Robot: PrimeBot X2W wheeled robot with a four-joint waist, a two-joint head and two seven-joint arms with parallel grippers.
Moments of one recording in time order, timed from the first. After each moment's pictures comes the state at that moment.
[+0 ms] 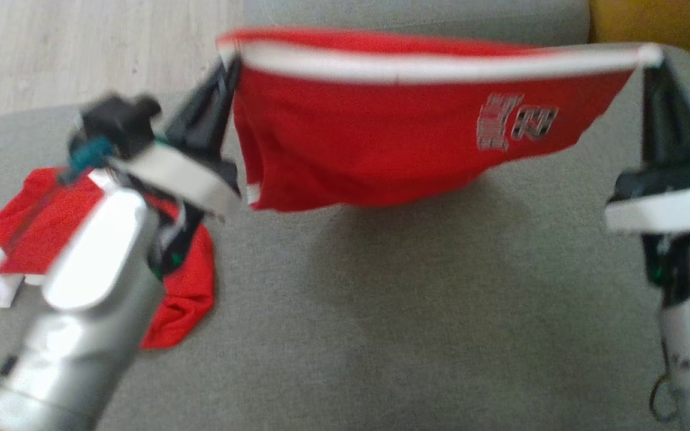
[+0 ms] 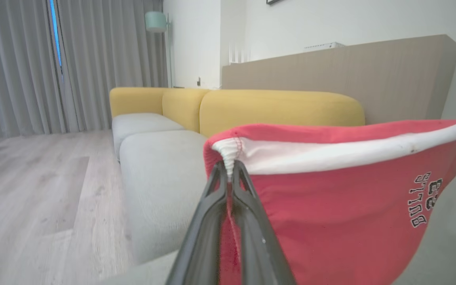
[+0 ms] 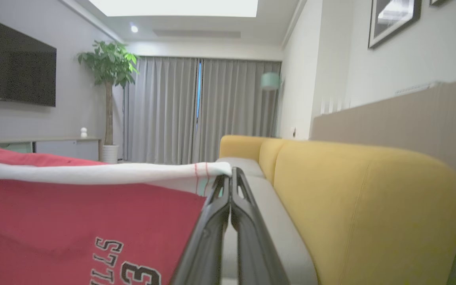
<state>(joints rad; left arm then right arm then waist) -0.68 0.26 -0.55 0.43 -0.58 -0.13 -0.10 -0.35 -0.20 0.03 0.13 0.15 0.13 -0.20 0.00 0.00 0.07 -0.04</state>
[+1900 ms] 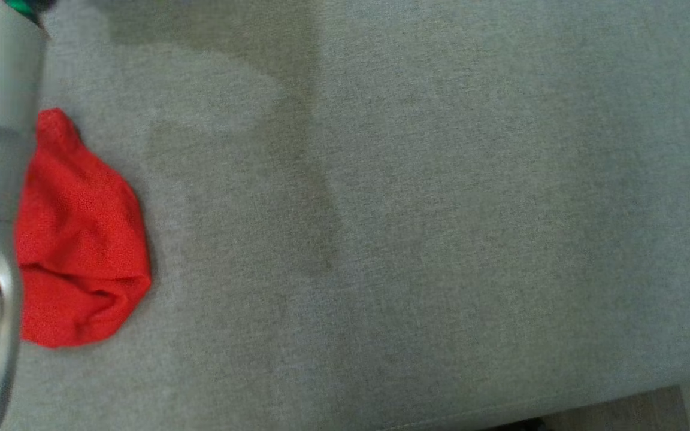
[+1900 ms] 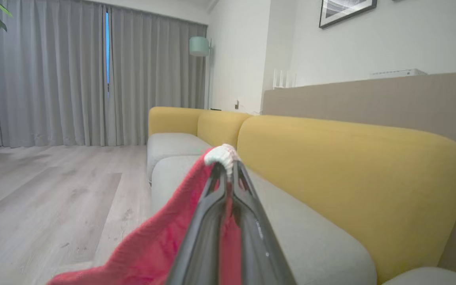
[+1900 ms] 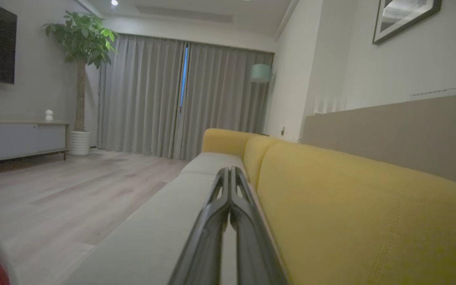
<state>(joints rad) -1.34 0.29 -0.44 0.67 -0.59 -0.10 -0.12 -1.28 -0.26 0.12 0.68 0.17 0.13 -0.23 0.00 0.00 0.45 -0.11</state>
